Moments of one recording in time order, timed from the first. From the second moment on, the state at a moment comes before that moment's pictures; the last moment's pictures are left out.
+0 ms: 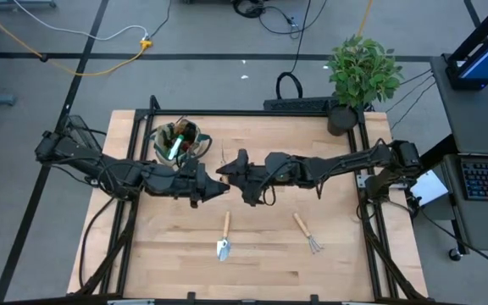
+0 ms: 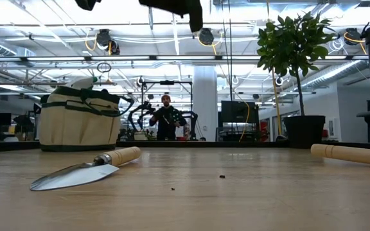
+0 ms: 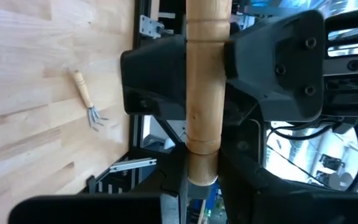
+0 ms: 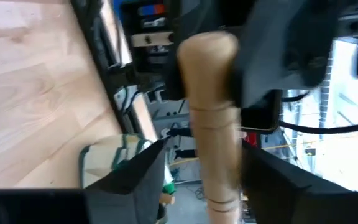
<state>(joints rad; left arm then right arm) -0.30 1.17 0.92 0.03 -0.32 -1.76 0.09 1.68 1.28 0.27 0.13 -1.30</state>
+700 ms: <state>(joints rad) -0.28 1.16 0.92 0.03 -0.32 -1.49 0.09 1.68 1.28 0.30 0.18 -1.18</state>
